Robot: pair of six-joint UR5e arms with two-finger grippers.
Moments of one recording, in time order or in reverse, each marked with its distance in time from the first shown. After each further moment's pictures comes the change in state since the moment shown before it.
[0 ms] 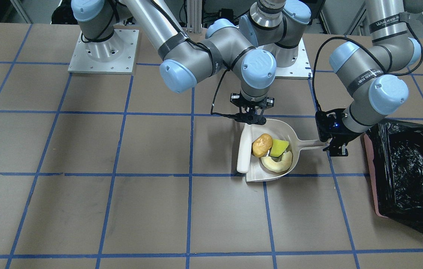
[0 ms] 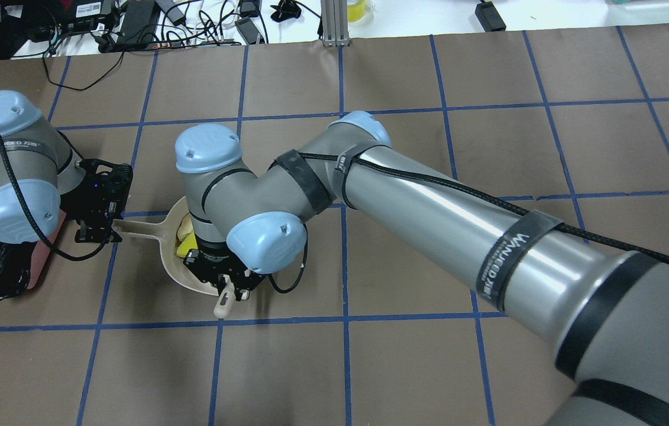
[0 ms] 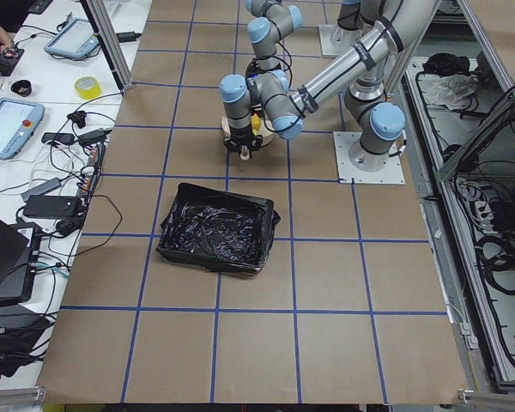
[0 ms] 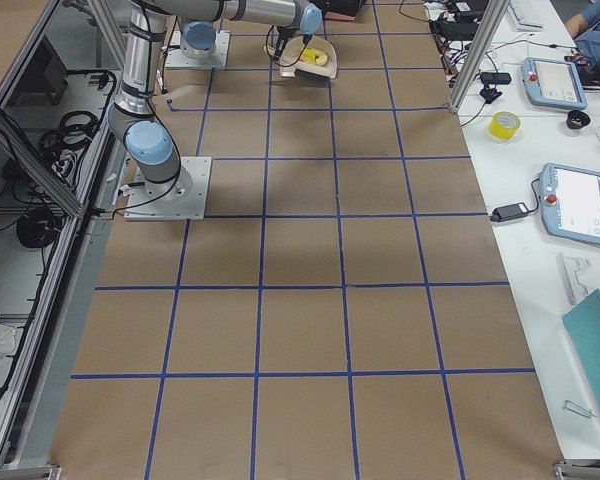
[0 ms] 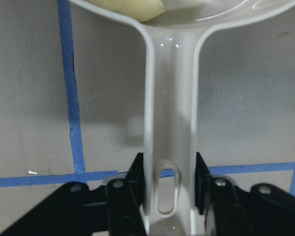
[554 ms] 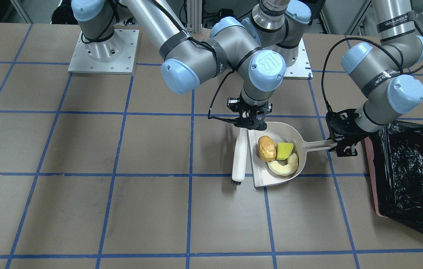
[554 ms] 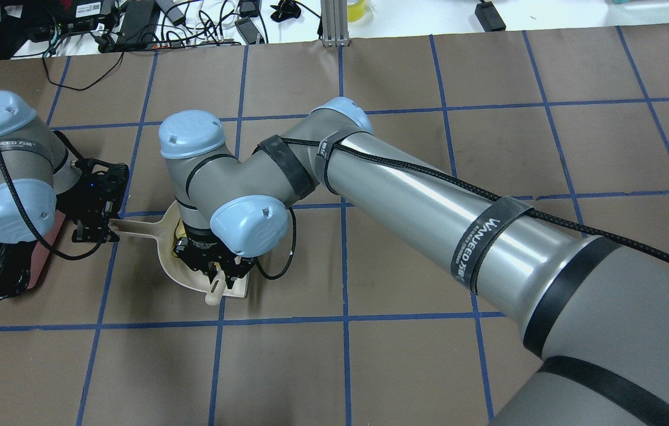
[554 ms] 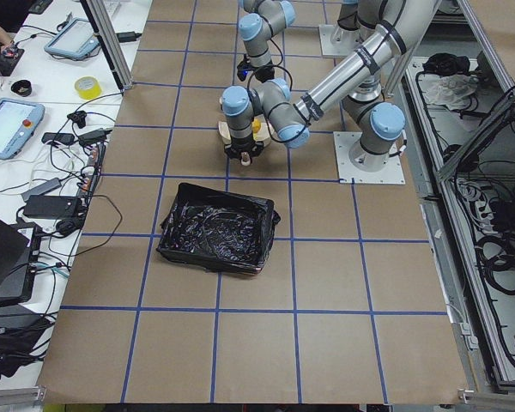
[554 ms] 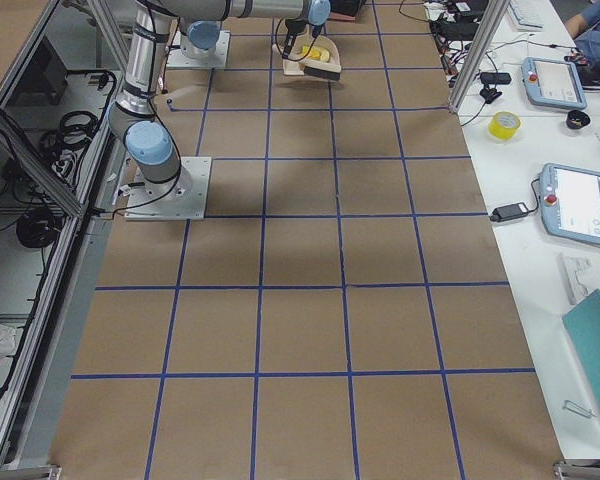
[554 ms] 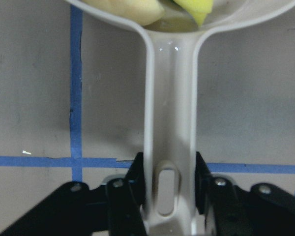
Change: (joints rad) left arm 0.109 -0.005 -0.007 -0.009 -0.110 0.024; right arm -0.039 -0.028 -0.054 0.143 -0.147 -0.055
